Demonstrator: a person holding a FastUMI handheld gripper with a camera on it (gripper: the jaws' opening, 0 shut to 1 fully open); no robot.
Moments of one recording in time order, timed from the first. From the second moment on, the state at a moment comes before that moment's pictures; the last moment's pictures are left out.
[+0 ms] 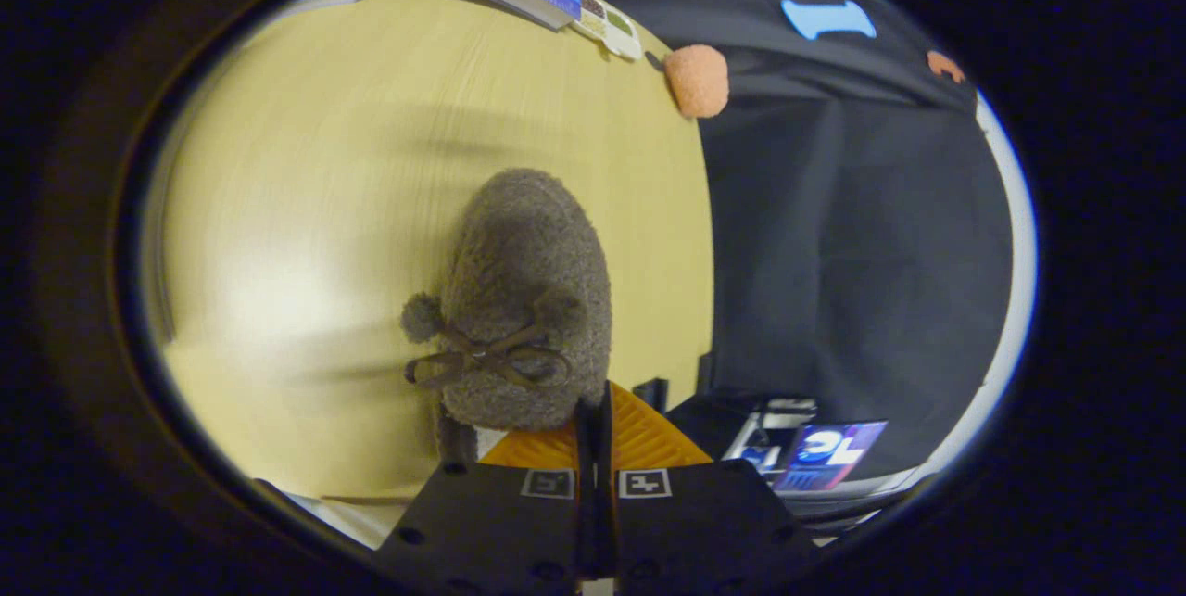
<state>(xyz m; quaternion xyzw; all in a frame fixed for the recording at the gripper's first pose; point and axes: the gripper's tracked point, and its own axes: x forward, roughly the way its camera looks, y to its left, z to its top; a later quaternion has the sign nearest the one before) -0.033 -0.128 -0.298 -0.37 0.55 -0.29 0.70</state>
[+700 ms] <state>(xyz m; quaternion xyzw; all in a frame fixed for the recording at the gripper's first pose) 0.025 0.043 -0.132 -0.50 0.35 -0.24 0.76</state>
